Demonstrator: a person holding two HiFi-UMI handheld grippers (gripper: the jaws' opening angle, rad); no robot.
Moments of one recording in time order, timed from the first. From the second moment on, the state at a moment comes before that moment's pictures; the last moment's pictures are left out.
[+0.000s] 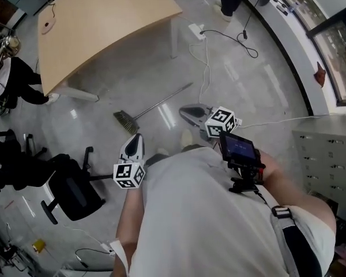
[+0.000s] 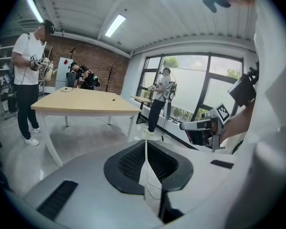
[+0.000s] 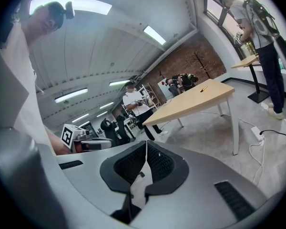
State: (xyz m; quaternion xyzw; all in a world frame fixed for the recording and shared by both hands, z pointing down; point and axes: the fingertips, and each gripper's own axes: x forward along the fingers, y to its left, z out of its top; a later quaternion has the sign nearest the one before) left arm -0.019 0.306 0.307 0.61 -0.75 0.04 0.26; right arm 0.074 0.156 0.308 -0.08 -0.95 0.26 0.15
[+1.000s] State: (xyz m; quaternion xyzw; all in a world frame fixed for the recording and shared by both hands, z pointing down) left arm -0.129 0.174 0.326 0.76 -0.57 0.12 0.29; right arm 0.023 0.068 0.297 0.13 -0.95 0.26 0.16
